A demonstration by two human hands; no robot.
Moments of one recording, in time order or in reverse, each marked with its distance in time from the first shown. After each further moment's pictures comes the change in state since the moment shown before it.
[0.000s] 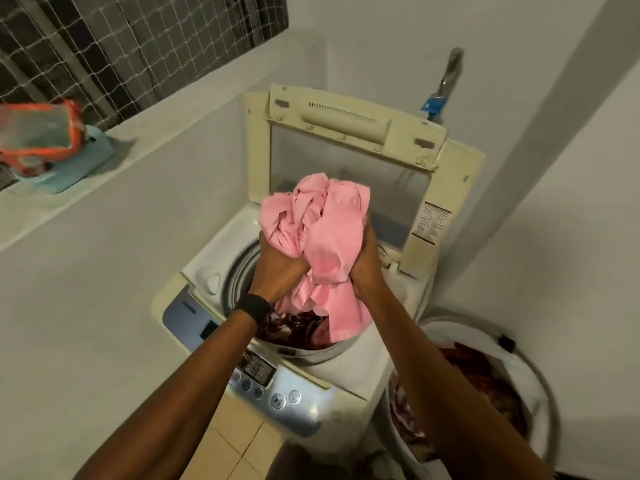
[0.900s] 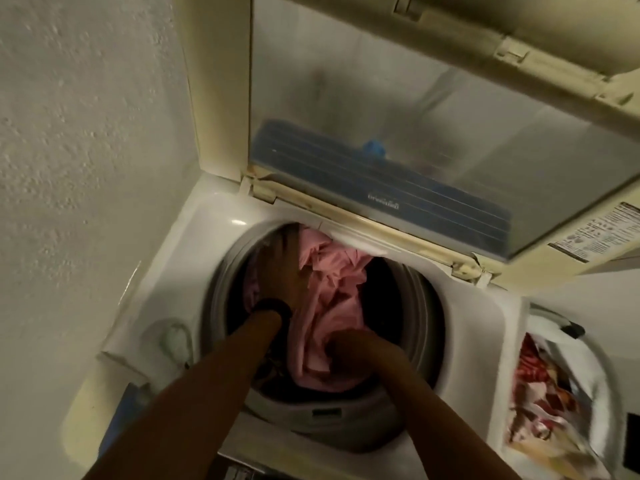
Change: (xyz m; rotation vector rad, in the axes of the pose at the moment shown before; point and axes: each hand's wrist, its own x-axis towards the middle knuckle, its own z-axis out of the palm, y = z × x) left_hand 0.168 -0.263 0.045 0.709 -0.375 0.016; right_hand 0.040 0.255 0.110 -1.125 -0.944 0.728
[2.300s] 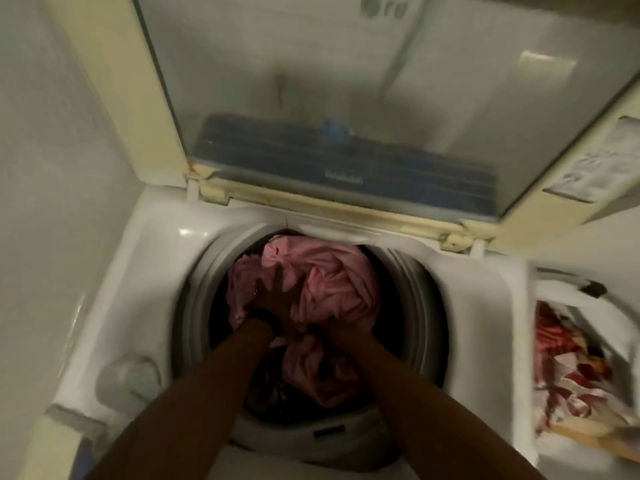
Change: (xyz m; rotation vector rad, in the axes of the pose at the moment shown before) left_hand 0.013 -0.049 0.067 0.346 -0.687 0.080; right_hand 0.054 -0.001 0.006 0.412 0.122 0.077
